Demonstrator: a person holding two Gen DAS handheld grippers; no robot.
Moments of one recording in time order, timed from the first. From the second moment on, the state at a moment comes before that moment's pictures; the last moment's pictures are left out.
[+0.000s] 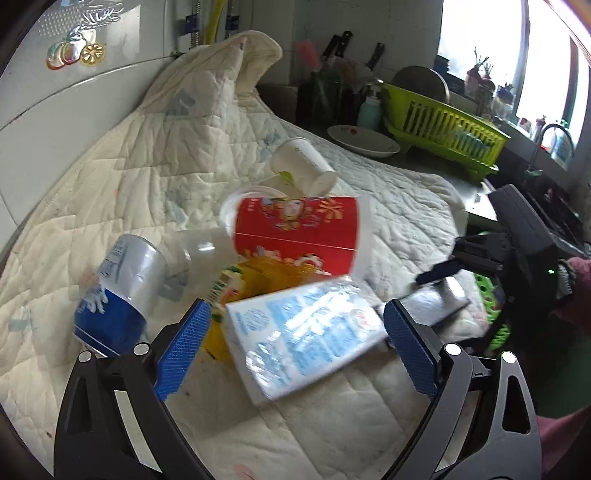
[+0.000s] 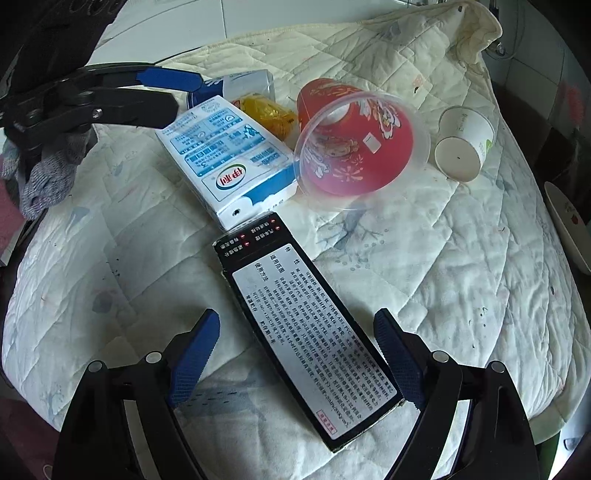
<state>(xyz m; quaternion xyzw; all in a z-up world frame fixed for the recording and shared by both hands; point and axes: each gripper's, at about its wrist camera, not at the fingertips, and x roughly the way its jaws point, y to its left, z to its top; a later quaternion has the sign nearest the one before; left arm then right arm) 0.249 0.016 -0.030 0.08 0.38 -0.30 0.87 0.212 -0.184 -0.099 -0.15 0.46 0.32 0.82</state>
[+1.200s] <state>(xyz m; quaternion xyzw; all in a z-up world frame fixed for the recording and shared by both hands) 0.212 0.000 -0.047 0.15 0.41 -0.38 0.82 0.204 -0.199 -0.092 -0.13 0.47 0.30 0.82</state>
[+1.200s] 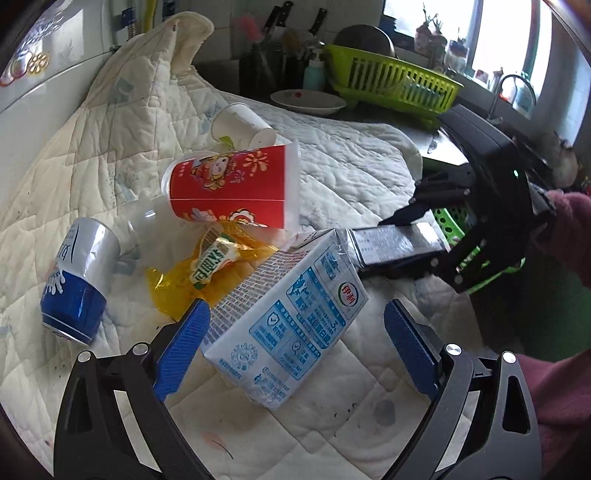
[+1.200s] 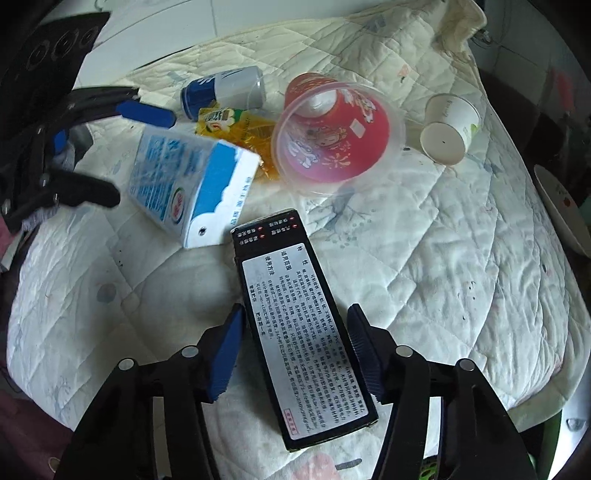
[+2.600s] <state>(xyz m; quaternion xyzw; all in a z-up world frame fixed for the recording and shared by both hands) 0.164 -0.055 -0.063 0.21 0.41 -0.35 0.82 0.148 -0.241 -0.057 -0.01 0.44 0.25 0.86</state>
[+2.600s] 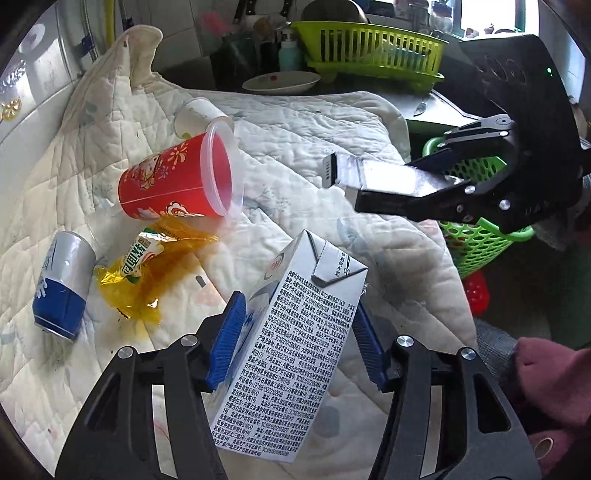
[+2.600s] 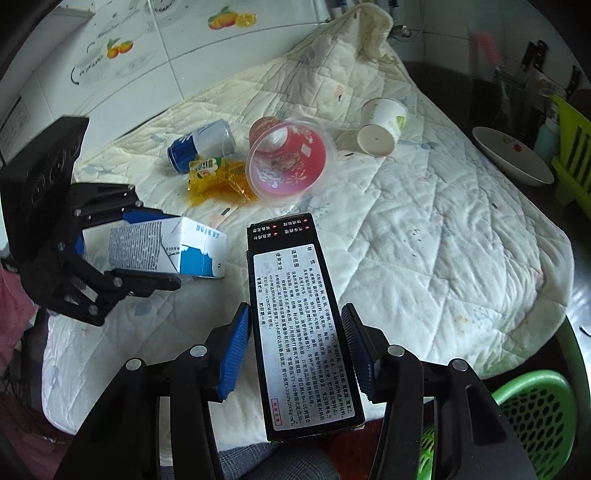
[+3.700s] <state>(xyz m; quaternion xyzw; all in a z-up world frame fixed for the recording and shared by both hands) 0.091 -0.211 0.016 0.08 0.36 -0.44 0.82 0.025 -0.489 -0.096 0.12 0.44 -0.04 0.89</state>
